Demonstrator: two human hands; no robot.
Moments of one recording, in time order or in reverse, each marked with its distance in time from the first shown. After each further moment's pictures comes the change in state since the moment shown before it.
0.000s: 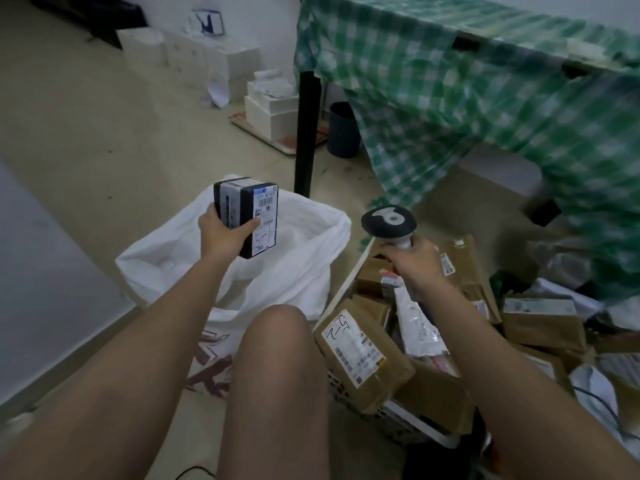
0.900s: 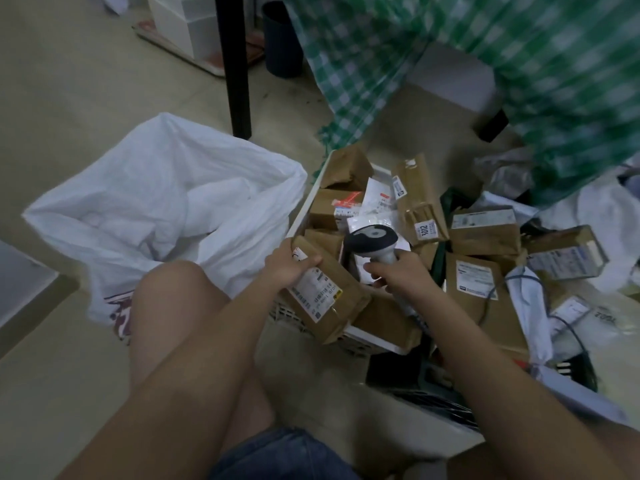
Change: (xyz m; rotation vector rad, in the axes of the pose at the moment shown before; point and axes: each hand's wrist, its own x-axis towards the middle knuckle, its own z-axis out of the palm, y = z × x) left_hand -0.130 -0.072 0.149 0.364 -0.824 -0.233; right_hand -0.054 0.101 -0.048 -0.230 -0.076 0.343
